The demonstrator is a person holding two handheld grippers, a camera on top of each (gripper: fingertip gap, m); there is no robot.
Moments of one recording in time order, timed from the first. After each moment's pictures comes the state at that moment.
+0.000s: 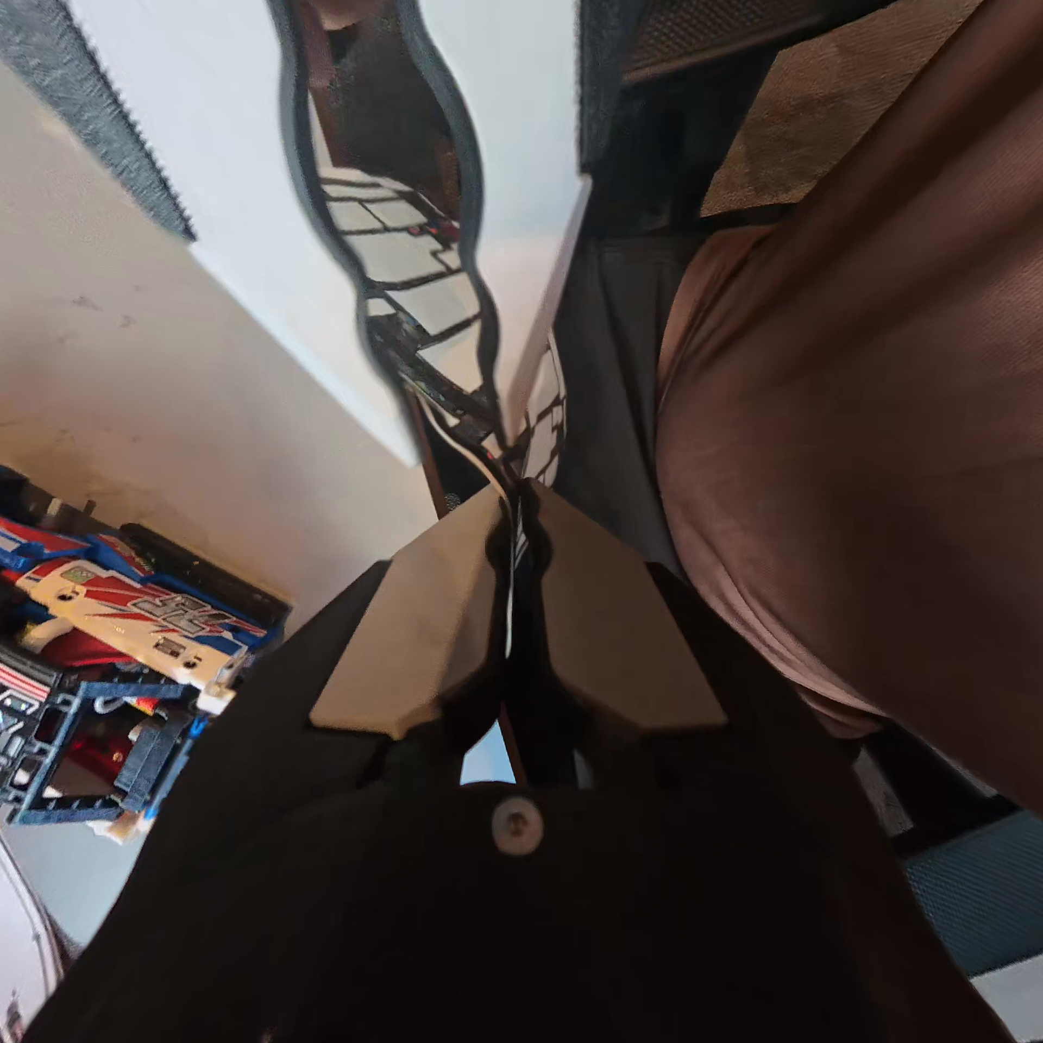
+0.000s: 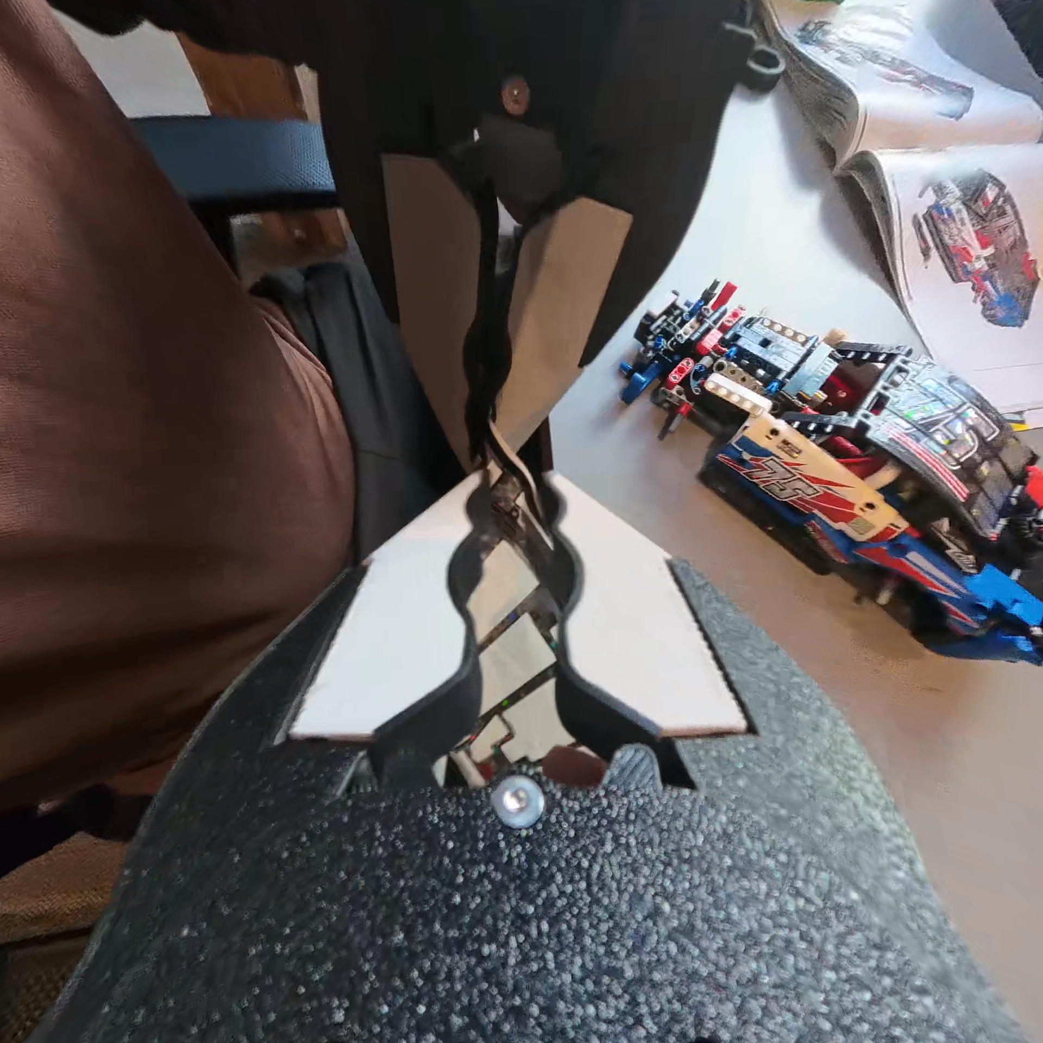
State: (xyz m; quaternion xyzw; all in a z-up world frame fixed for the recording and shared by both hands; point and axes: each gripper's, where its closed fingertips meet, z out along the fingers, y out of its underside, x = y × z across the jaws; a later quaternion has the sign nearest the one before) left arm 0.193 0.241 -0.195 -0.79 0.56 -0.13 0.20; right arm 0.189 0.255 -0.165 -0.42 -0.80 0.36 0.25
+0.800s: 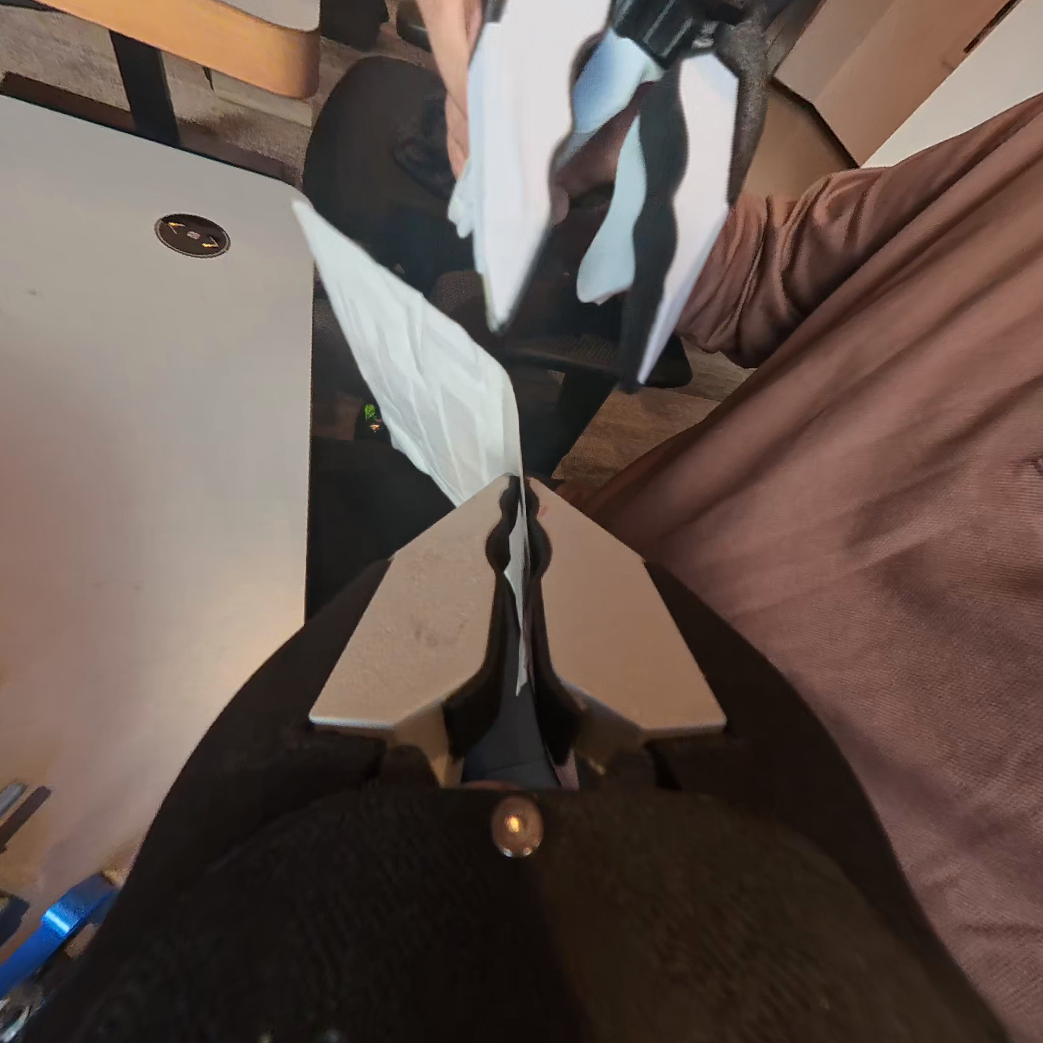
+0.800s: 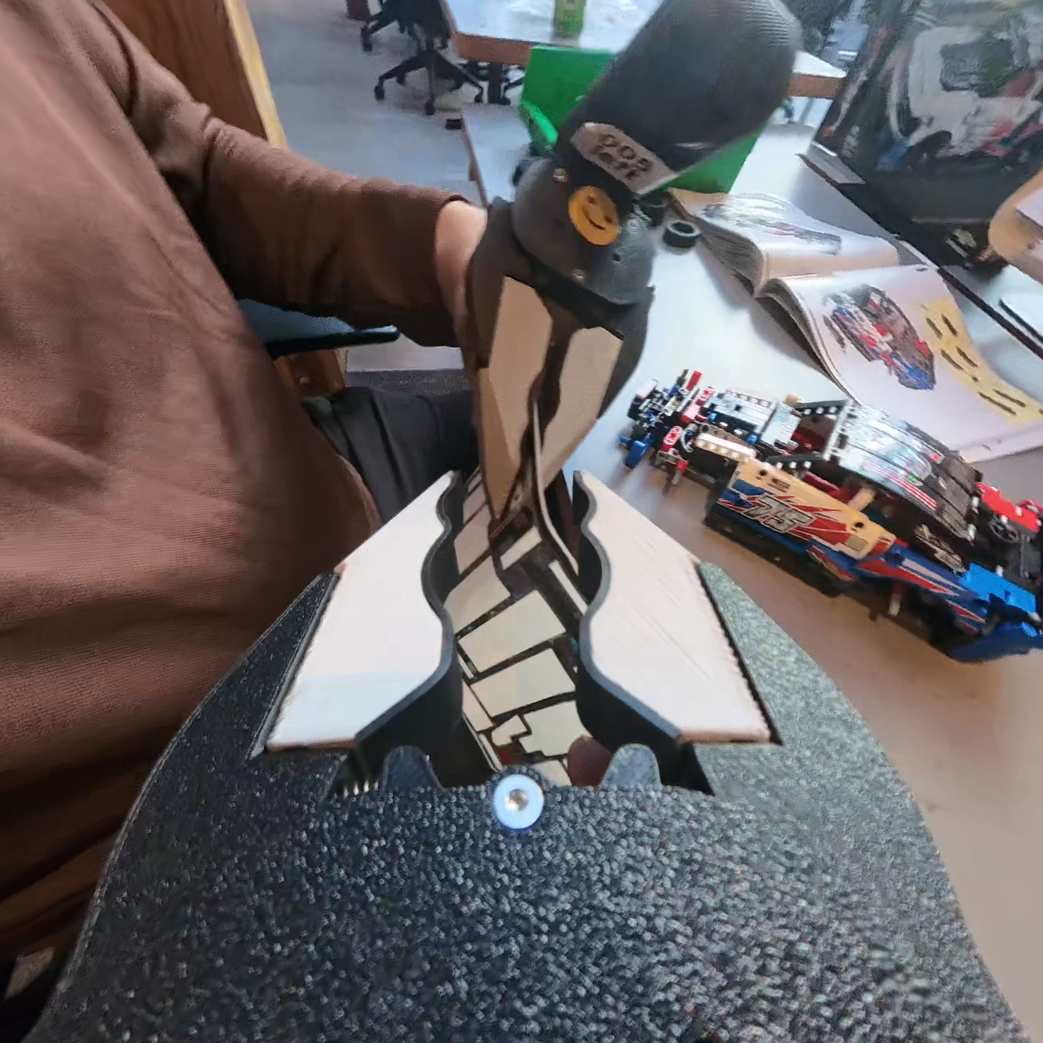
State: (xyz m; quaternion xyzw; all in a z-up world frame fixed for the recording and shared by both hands) left arm 0.213 0.231 -0.182 -0.77 0.37 -0.41 0.32; right arm 0.211 0.237 -0.135 -0.42 -0.72 0.45 0.32
